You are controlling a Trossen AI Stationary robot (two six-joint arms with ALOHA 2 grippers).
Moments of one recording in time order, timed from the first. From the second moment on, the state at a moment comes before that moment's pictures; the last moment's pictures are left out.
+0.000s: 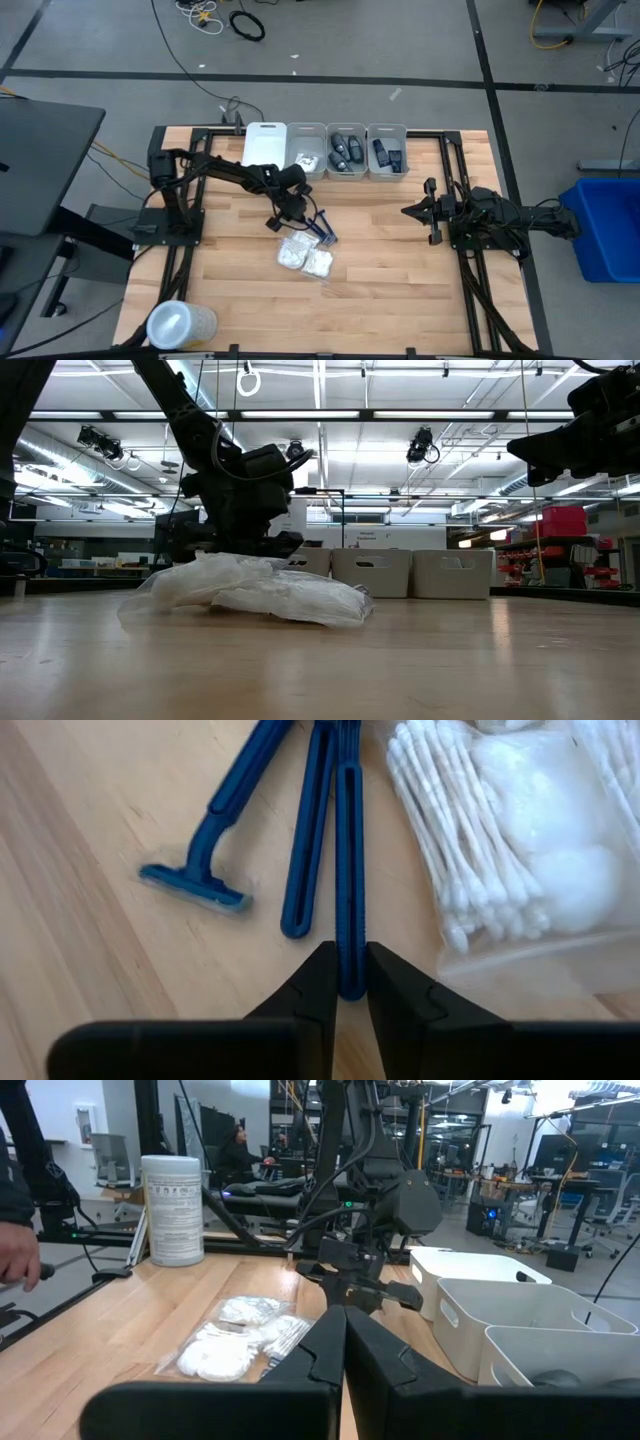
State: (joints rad) left arm 0.30 1.83 0.88 -0.13 0.44 0.87; right arm -0.03 0.00 0.01 0.00 -0.05 -0.07
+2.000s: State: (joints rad) left arm 0.32 1.39 0.88 -0.22 0.21 0.65; right arm -0.03 0.00 0.01 0.00 -0.05 -0.07
